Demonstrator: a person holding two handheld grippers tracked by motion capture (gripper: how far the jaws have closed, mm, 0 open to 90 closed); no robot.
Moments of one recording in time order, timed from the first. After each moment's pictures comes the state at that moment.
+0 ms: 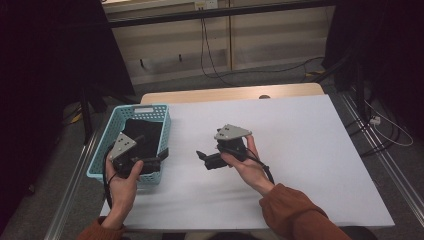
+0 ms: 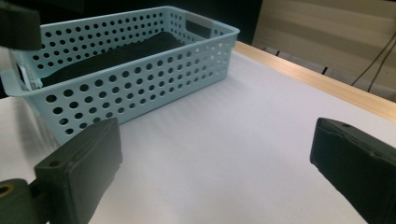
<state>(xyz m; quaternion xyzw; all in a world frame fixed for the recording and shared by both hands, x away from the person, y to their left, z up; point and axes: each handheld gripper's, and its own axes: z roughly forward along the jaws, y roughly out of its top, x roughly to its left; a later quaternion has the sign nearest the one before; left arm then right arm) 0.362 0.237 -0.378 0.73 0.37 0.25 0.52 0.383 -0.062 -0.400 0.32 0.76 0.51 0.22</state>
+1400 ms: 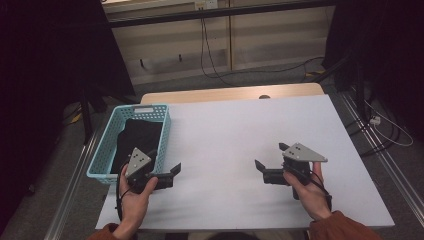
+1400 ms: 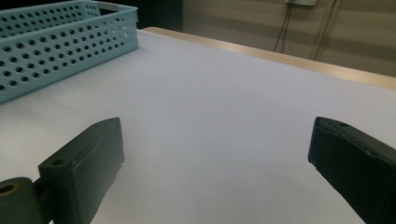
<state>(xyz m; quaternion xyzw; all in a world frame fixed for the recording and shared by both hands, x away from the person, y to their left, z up) 0.335 0.214 -0.405 0.75 0.36 0.23 0.51 0.307 -0.199 -0.418 0.42 0.70 0.49 0.29</state>
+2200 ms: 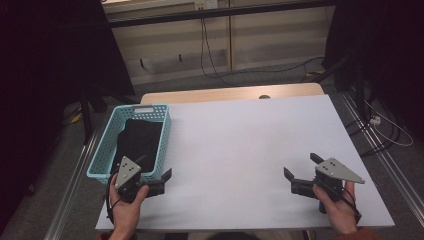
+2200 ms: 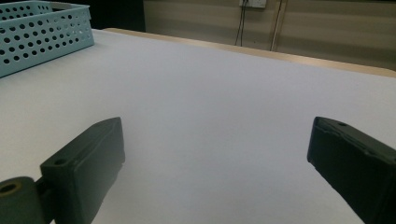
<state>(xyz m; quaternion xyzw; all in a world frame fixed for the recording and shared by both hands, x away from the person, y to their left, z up) 0.316 0.239 -0.409 0.73 0.38 0.27 0.50 0.265 -0.257 -0.430 0.47 0.66 0.48 0.34</state>
